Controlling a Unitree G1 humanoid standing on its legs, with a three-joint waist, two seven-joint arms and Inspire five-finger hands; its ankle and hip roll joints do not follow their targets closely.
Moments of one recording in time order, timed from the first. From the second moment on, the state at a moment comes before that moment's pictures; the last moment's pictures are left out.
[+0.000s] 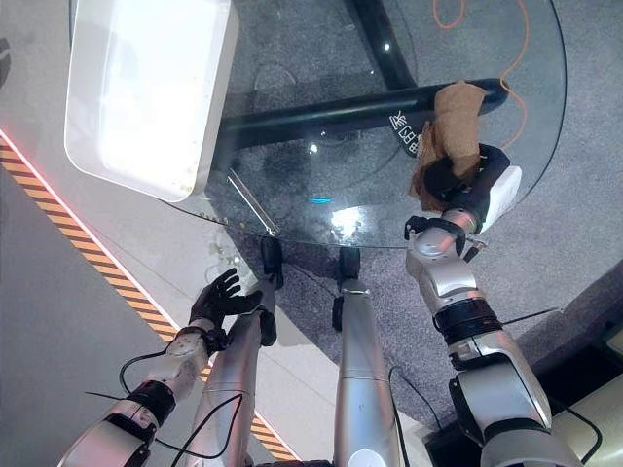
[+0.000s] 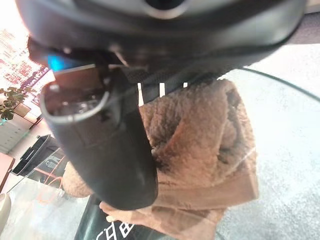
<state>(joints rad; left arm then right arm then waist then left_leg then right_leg) -0.43 0.21 -0.37 0.89 -0.61 -0.16 0.16 -0.77 -0.58 0.28 0.48 0.45 0.17 -0.96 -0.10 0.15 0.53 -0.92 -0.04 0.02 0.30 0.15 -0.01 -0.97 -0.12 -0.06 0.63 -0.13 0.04</state>
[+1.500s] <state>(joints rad) -0.37 0.20 -0.35 0.88 -0.60 -0.21 0.10 -0.95 -0.60 0.52 0.32 0.26 0.41 -0.68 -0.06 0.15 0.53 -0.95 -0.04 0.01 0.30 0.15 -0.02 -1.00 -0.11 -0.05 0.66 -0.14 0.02</state>
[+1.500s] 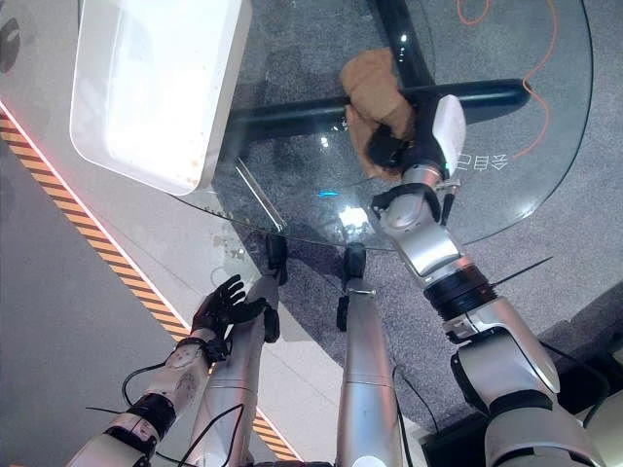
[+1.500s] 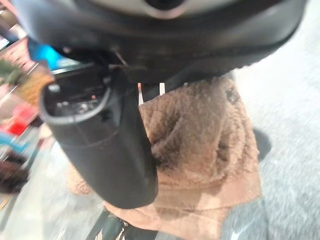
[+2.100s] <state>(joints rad) -0.37 0.20 -0.36 0.88 -0.59 -0.23 0.10 -0.96 -0.59 0.62 0.33 0.20 0.37 -0.67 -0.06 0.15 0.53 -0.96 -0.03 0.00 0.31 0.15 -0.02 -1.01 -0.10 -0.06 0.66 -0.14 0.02</state>
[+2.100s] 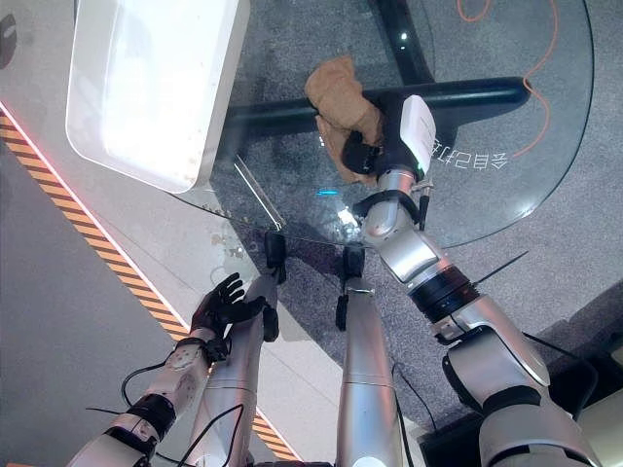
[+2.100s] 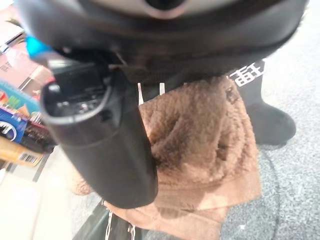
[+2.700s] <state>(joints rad) -0.38 0.21 -0.38 0.88 -0.57 -0.23 0.10 -1.02 -0.52 0.90 0.29 0.21 0.31 -0.28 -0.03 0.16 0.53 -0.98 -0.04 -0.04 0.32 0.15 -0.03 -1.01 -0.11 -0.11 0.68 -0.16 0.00</state>
